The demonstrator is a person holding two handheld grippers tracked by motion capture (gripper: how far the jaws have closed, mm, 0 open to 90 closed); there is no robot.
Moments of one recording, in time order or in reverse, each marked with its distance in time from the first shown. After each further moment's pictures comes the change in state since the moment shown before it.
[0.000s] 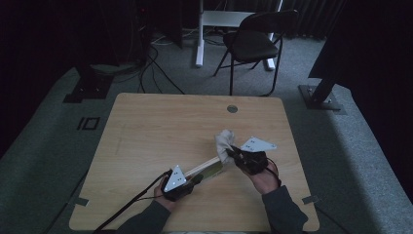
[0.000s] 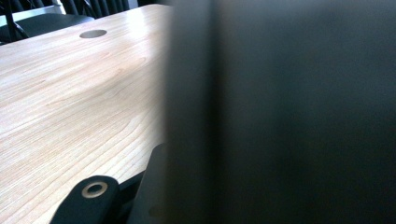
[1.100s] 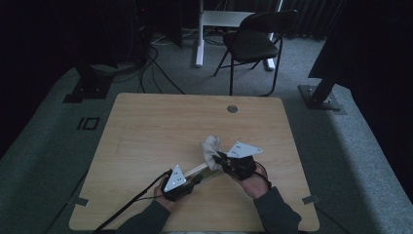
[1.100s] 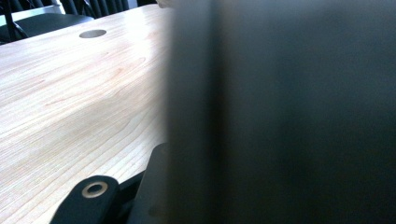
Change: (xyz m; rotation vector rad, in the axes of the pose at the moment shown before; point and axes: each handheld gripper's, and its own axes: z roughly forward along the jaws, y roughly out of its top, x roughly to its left) left arm 0.000 0.000 0.000 0.000 -0.002 -0.002; right arm 0.034 0.010 0.010 0.010 0.101 -0.069
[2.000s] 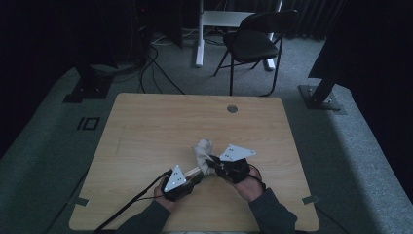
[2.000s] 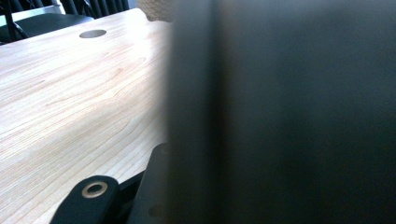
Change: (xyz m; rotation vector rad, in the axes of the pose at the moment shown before) left arm 0.000 0.000 0.000 0.001 0.001 0.001; right arm 0.017 0.005 0.007 0.000 0.055 -0.016
